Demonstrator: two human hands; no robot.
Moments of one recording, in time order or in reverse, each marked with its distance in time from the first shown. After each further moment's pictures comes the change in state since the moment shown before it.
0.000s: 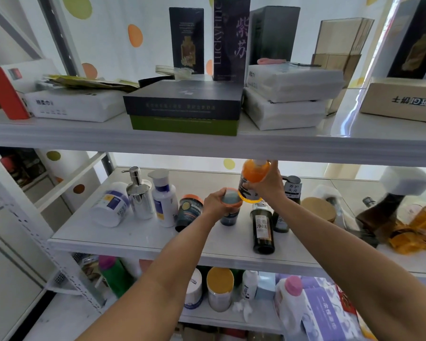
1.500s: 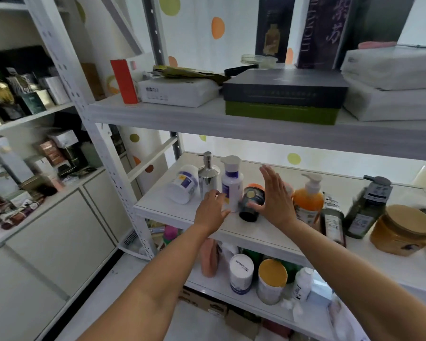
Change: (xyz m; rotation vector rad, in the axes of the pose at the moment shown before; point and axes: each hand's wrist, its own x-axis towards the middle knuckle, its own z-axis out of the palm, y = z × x) left_hand -0.078 -0.100 -0.143 0.775 0.216 0.099; right_hand -0.079 -0.030 0.121 -0.313 -0.156 -0.698
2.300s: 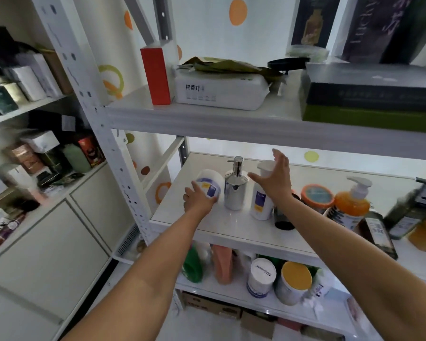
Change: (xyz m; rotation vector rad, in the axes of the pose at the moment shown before) left_hand 0.072 -0.133 -0.032 -0.258 -0.168 -0.508; right_hand 0.104 -0.088 0.051 0.335 0.157 0.474
